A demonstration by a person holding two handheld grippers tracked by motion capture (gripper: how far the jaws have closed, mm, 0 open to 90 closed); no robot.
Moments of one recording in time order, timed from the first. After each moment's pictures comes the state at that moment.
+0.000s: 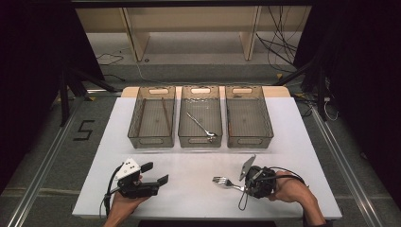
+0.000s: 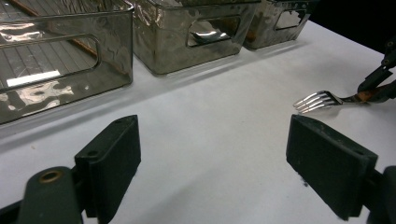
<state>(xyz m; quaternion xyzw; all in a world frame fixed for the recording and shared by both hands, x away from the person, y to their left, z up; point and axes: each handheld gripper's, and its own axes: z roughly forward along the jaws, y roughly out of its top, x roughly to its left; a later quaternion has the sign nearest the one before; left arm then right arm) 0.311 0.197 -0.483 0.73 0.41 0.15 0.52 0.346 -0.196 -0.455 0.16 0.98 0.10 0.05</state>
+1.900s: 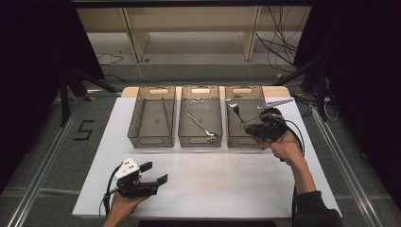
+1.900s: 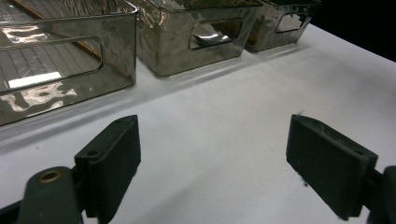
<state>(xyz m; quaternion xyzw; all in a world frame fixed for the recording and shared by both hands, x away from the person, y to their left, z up) 0.311 0.199 -0.483 0.73 0.41 0.16 0.52 0.444 -0.224 -0.372 0.43 0.82 0.36 0.12</state>
